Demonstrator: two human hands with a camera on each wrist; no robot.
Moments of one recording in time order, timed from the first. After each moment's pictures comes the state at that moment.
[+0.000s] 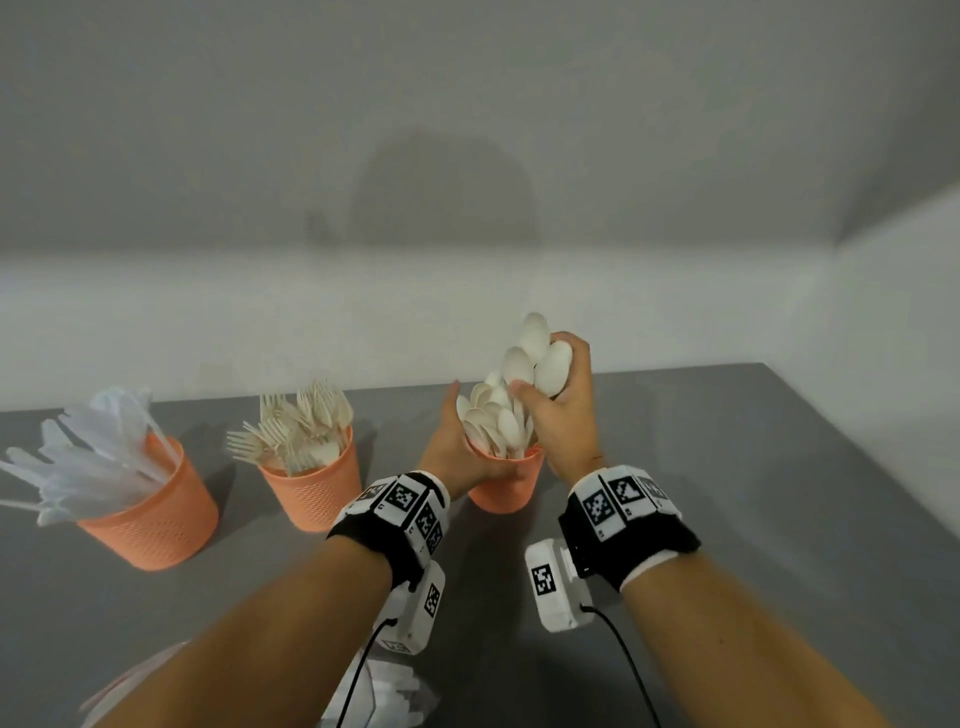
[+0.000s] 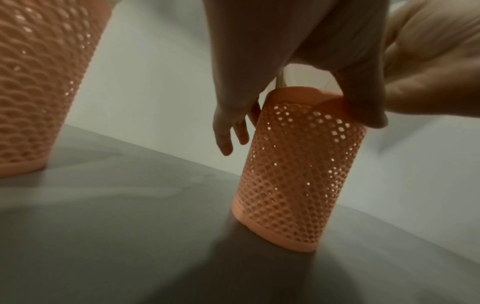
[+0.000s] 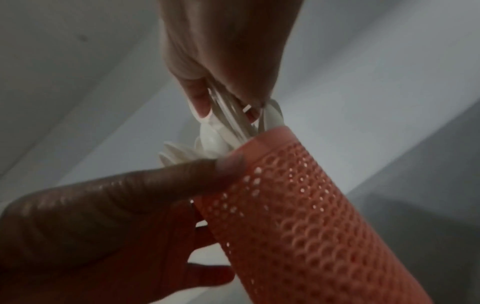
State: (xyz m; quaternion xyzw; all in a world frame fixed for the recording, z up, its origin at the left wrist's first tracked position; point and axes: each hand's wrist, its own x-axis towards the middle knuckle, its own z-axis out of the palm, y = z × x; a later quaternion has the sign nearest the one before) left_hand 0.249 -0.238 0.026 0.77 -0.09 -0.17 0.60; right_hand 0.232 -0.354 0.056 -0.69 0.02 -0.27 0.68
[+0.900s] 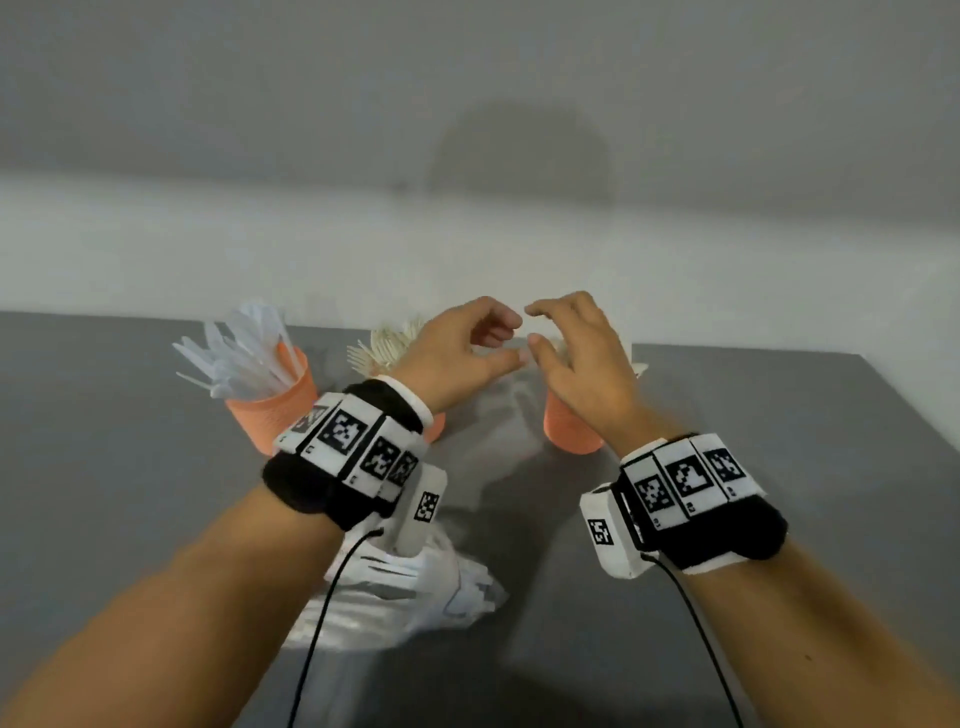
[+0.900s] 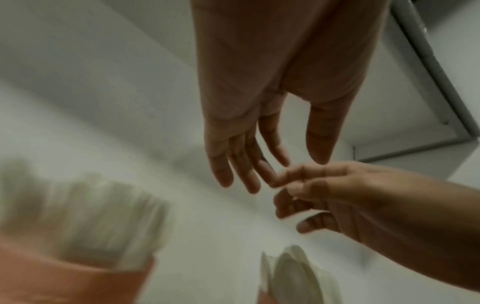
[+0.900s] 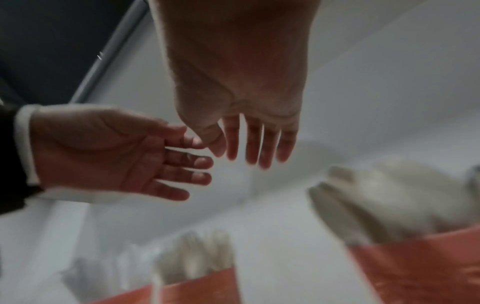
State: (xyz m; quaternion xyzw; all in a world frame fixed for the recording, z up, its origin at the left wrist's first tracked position) left_hand 0.202 -0.141 0.111 0.83 -0.18 -0.01 0.52; right_hand 0.201 -0.296 0.086 -0.91 -0.11 -0.20 0.33
